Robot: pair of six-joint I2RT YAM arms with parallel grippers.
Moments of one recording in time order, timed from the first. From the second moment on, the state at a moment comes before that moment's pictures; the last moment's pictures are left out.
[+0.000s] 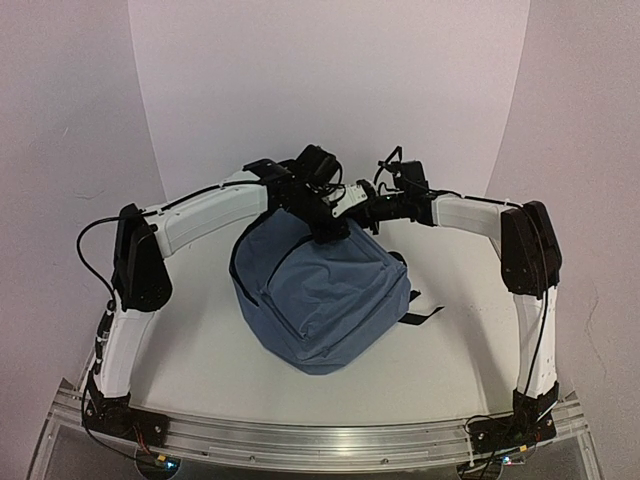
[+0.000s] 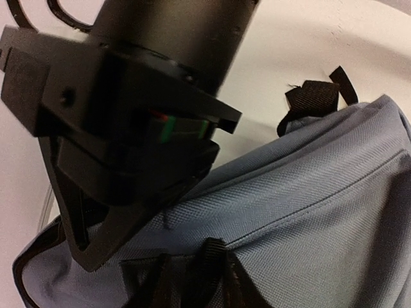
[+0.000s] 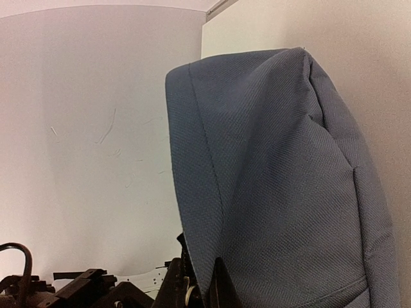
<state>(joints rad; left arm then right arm) -0.85 2.24 2.24 -0.79 0.05 0.44 0.45 2.19 1.77 -0.06 -0.89 1.05</state>
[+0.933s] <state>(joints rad) -0.75 1.87 1.63 -0.50 0.05 -0.16 0.41 2.19 1.77 -0.05 -0.93 1.02</state>
